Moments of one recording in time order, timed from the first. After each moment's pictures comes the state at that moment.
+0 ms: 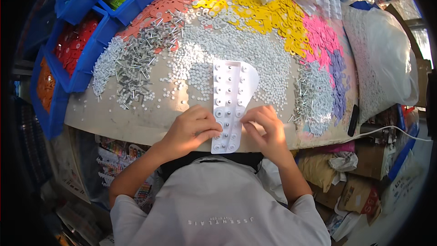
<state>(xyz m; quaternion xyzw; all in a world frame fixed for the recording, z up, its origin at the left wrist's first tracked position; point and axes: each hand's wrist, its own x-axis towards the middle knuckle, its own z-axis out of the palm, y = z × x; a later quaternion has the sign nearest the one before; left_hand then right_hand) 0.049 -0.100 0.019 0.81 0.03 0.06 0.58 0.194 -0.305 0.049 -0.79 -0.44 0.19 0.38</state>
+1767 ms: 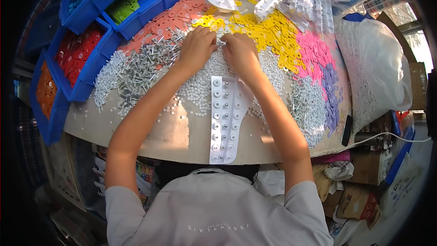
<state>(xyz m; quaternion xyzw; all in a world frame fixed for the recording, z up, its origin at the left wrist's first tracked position) 0.237 0.009 -0.033 0.93 0.08 0.28 0.21 0.334 -0.135 -0.004 -0.81 -0.51 -0.07 0.27</state>
